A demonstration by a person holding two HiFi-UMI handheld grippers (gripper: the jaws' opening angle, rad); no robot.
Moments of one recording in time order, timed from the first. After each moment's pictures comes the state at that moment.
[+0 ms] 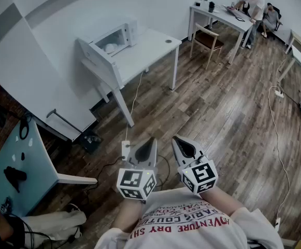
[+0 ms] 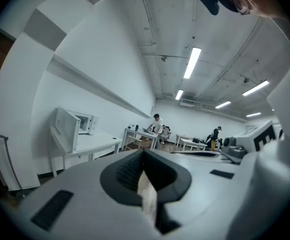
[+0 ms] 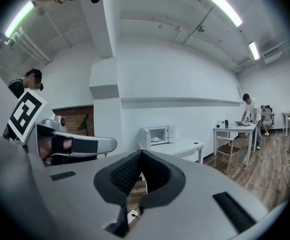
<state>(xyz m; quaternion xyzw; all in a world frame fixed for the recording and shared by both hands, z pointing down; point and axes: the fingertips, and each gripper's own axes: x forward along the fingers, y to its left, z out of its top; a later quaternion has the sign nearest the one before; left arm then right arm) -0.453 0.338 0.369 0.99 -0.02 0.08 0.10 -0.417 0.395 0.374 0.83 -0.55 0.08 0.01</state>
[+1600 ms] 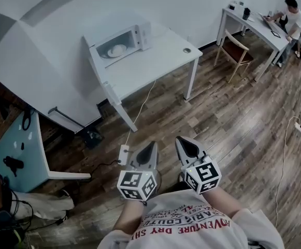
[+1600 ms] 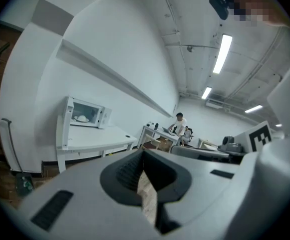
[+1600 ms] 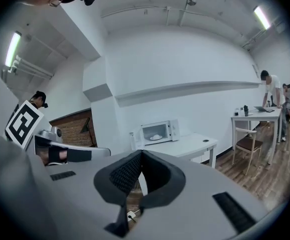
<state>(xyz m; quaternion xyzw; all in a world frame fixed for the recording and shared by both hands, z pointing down) -0.225 0.293 0.399 0.97 -0.15 0.11 0.16 -0.161 0.343 0.389 0.76 -0.64 0.12 -0.01</state>
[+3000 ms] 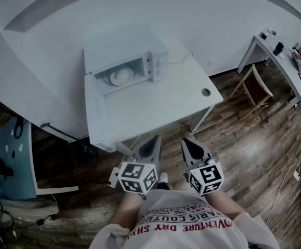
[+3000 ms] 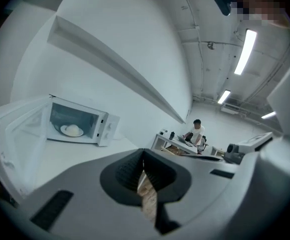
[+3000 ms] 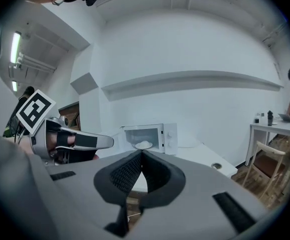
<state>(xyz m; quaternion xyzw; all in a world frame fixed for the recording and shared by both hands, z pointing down) 0.031 0.041 0.394 0.96 -0.20 0.09 0.18 0.097 0.100 0.395 0.72 -0.68 0.11 0.04</state>
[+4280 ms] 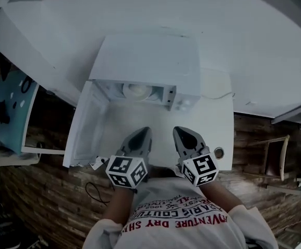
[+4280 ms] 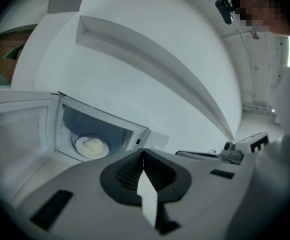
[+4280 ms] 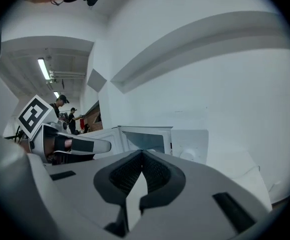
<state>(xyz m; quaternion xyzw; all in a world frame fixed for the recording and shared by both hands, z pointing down) 0.144 -0.208 0.413 0.86 -0.44 0.04 0.23 0.234 -0.198 0.408 0.51 -0.85 0.12 0.07</state>
